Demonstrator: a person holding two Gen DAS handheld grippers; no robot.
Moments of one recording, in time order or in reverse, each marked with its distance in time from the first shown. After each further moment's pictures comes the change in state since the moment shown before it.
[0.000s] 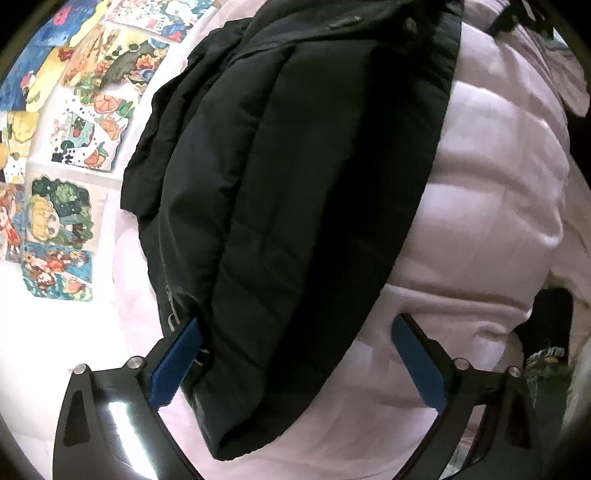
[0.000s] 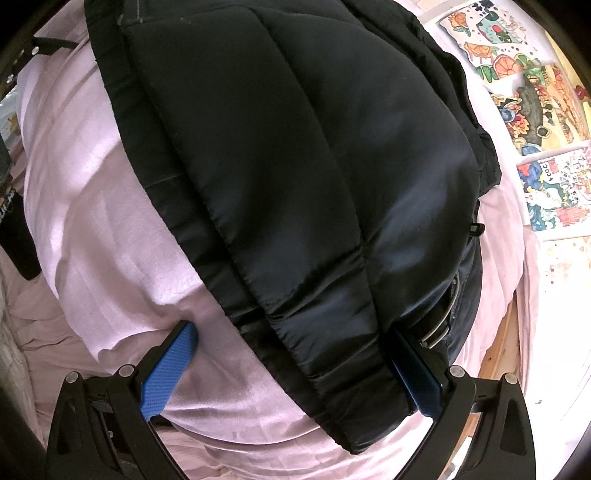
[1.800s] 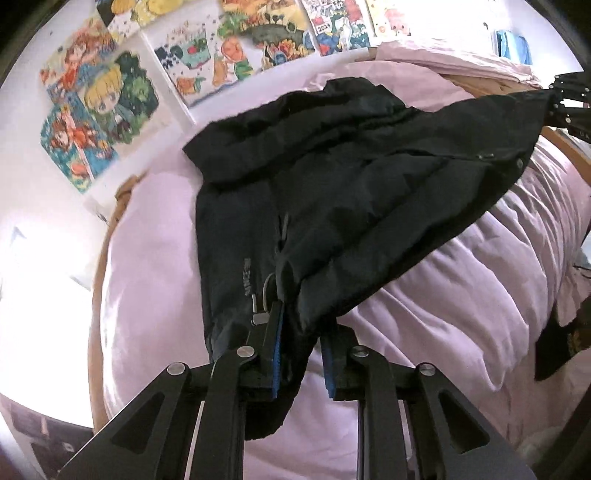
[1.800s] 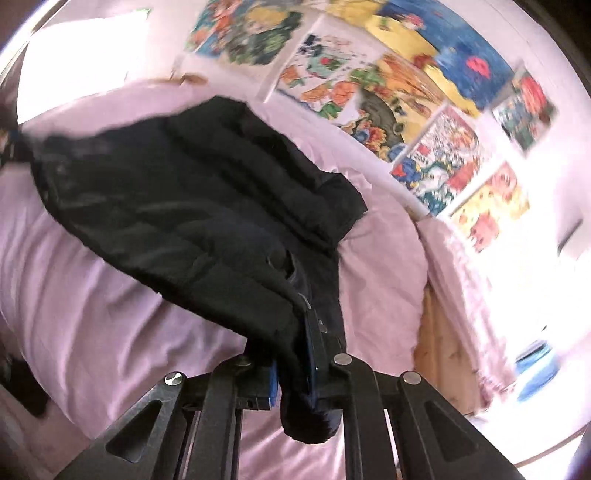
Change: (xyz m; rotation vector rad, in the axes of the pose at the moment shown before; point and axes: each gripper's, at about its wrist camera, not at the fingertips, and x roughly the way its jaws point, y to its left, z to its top) left arm -0.069 0.117 -0.012 -0.654 -0.179 -0.171; right arm -0.113 -0.124 -0.013 0.444 -0.353 -0.168
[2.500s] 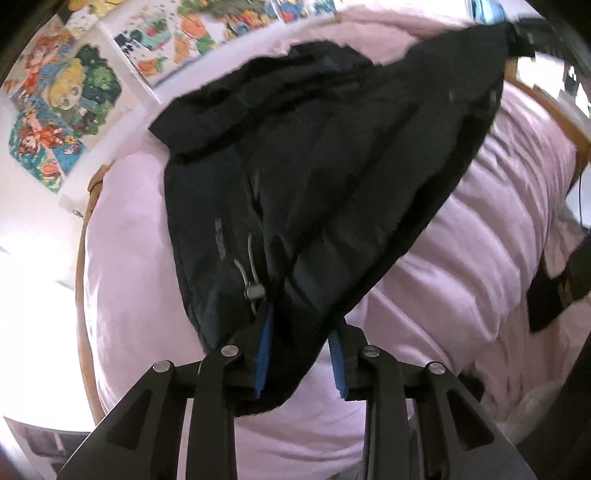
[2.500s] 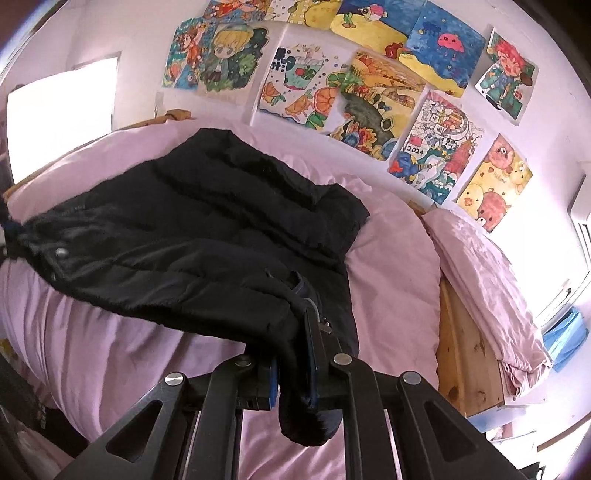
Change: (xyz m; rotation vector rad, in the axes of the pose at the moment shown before) left arm 0.015 -0.008 -0.022 0.127 0.141 -0.063; right arm -0.011 -0.010 0.024 0.152 -0.053 0.059
